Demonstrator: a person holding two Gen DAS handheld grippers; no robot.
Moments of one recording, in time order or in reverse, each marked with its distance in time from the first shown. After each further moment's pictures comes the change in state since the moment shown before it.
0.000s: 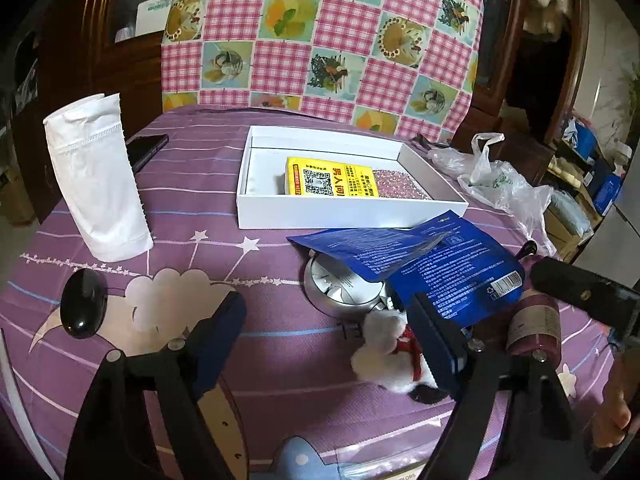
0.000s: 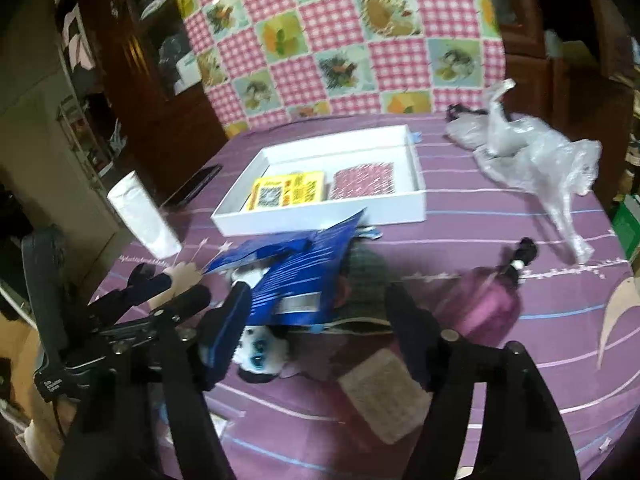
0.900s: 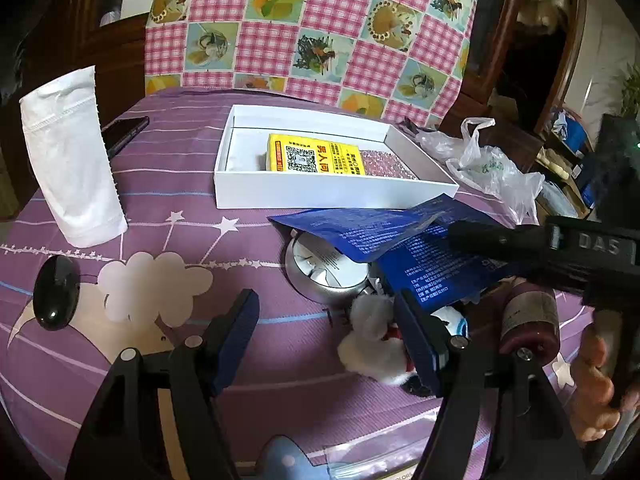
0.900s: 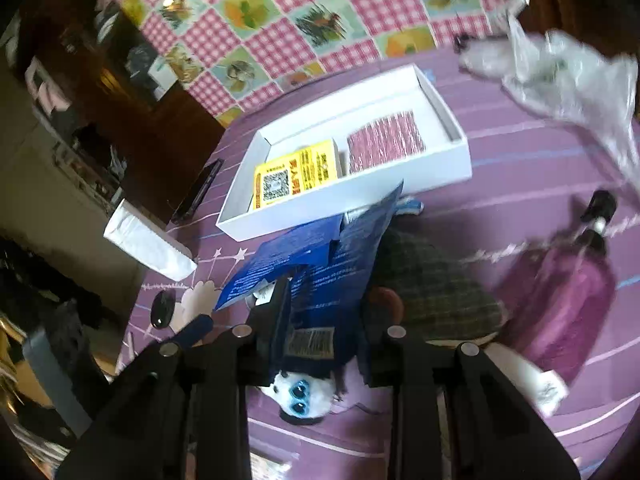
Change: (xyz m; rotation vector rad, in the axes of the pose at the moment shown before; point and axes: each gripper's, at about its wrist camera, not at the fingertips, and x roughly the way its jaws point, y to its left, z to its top) left arm 0.014 -0.002 -0.007 0.008 0.055 -0.058; right arm 0.060 -0.012 0.014 0.269 0.126 0.117
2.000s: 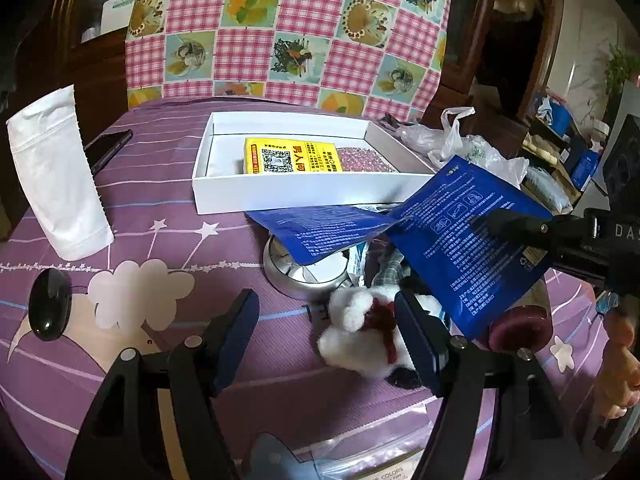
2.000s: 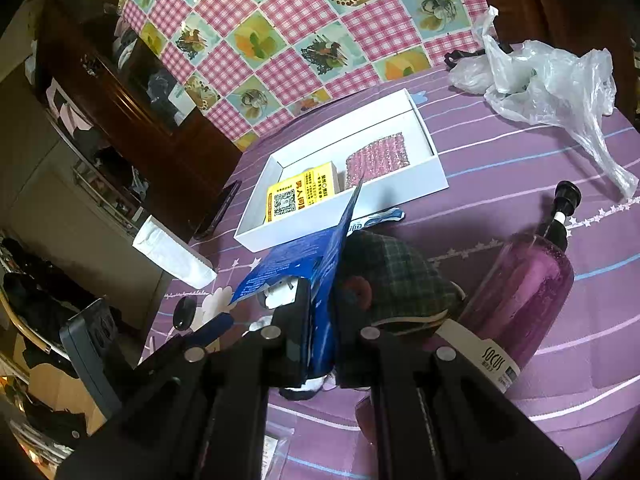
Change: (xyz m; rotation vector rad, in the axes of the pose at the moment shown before) left arm -0.003 -0.012 -0.004 0.064 -0.006 -0.033; right arm -0.045 -0.018 -0.011 -0.013 -0.092 0.069
